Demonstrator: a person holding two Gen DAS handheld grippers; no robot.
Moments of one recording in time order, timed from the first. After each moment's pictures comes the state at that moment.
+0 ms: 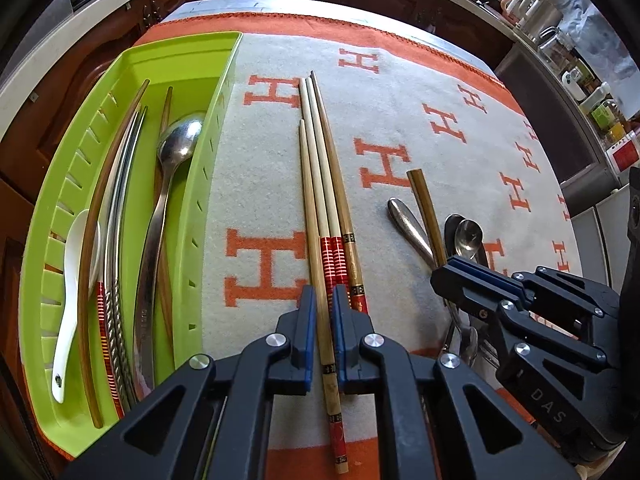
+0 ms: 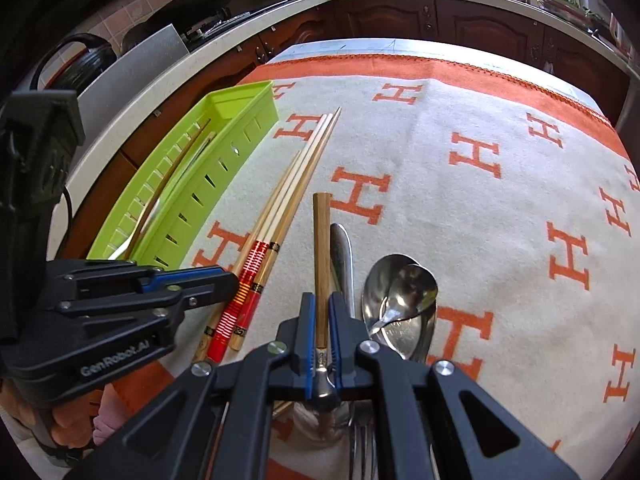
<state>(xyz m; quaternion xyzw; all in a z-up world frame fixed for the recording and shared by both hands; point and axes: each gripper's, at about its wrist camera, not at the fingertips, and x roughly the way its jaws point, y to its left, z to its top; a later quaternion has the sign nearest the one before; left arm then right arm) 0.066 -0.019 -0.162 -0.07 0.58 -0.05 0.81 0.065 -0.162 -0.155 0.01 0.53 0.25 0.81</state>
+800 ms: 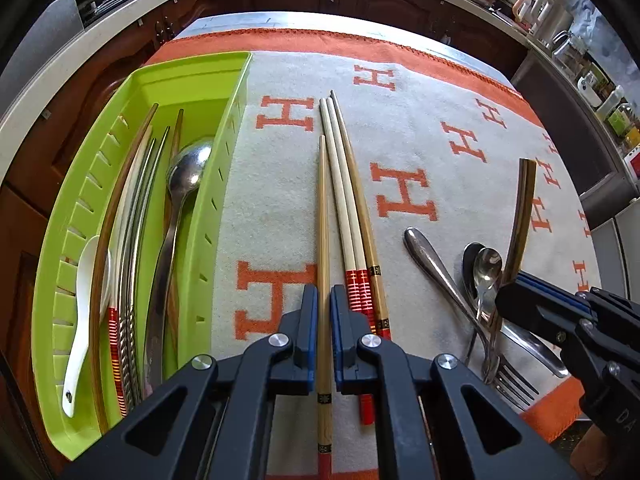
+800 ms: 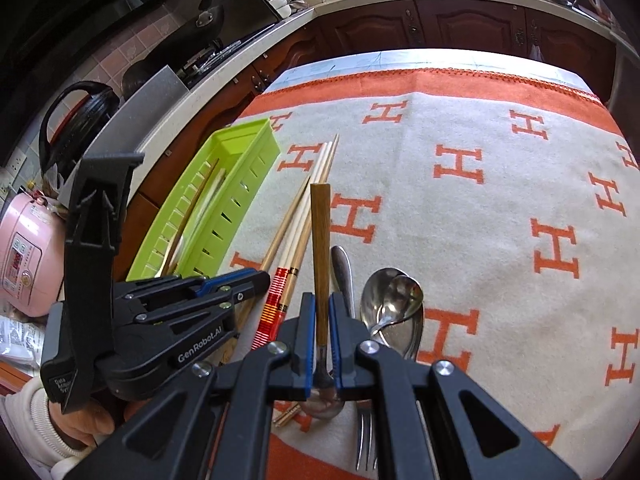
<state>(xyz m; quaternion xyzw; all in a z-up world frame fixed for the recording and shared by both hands) 0.075 -0.018 -0.159 -0.05 0.55 -0.02 0.83 0.067 -0.185 -0.129 0.08 0.52 0.26 0.81</state>
